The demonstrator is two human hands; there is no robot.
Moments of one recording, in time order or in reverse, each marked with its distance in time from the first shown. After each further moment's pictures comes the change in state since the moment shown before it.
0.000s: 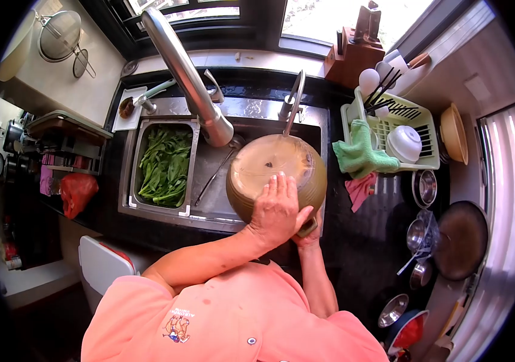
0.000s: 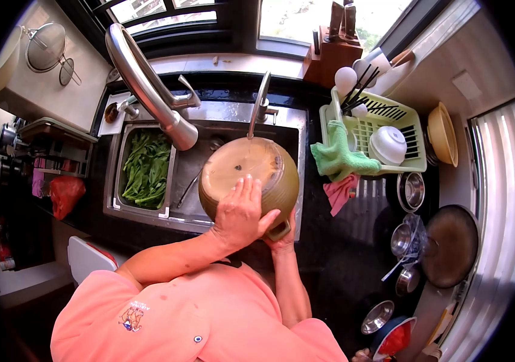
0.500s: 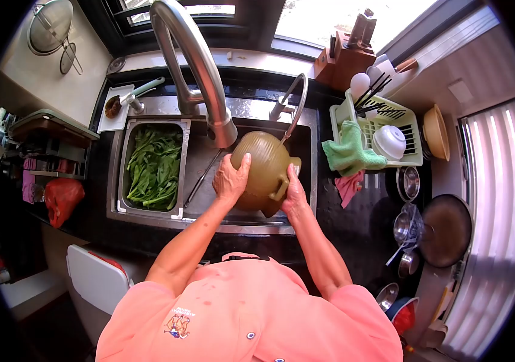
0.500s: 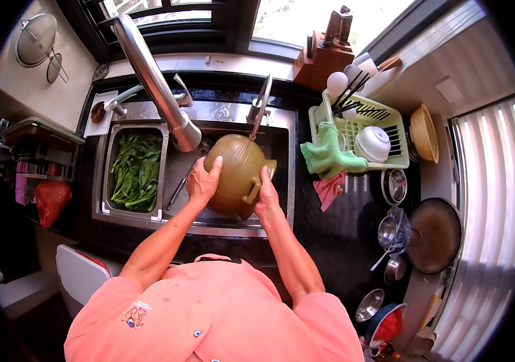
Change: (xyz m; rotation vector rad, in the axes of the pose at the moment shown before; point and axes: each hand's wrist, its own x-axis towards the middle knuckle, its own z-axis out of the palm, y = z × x) left_hand 0.015 -0.140 0.074 -0.401 0.053 -0.760; right_hand 0.091 0.015 0.043 -0.462 0.384 0.179
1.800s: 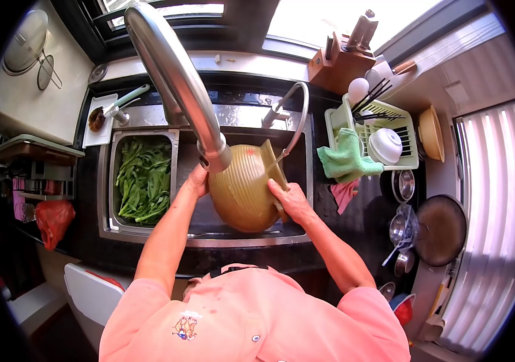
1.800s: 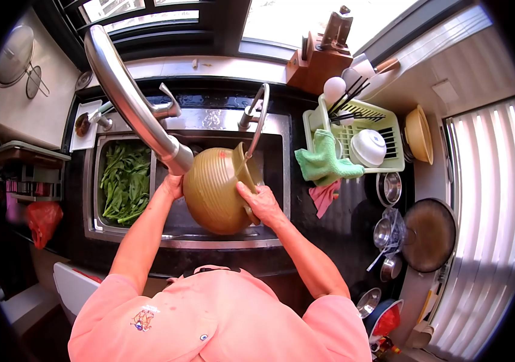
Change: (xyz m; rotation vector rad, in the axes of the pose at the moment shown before) left_hand 0.110 -0.109 0.021 -1.239 -0.925 -0.441; right_hand -0.024 -0.036 0.018 -1.084 -0.047 -0.255
